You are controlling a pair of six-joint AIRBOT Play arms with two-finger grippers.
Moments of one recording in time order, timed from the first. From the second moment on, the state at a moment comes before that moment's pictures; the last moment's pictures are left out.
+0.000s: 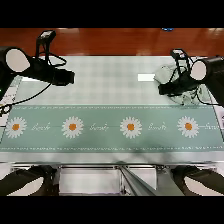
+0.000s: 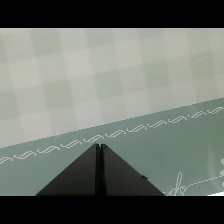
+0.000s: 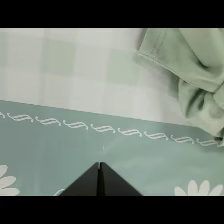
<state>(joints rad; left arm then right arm) -0.27 -1.21 1.28 1.42 -1.14 -1.63 0.21 -1.24 1.20 -1.63 1.22 1.69</state>
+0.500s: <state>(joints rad) -0.26 -1.28 1.28 1.50 -0.98 -1.65 0.18 -1.29 1.20 -1.82 0.84 1.75</state>
